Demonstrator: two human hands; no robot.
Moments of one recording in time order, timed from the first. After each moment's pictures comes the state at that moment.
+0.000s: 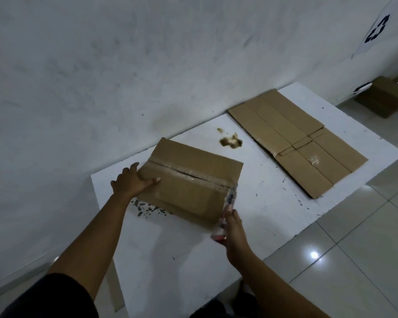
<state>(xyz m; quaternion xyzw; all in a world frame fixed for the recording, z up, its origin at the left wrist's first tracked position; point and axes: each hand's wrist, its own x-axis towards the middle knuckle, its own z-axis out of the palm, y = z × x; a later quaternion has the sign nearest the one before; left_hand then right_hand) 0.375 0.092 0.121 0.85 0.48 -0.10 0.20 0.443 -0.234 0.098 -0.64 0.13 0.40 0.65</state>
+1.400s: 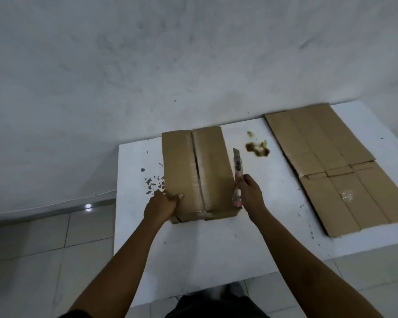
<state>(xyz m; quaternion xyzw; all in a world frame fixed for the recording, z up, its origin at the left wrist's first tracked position) 0.361 -0.058 0.102 0.67 0.64 -0.04 0.37 0.585 -0.200 0.124 -0.77 -0.16 0.36 0.50</state>
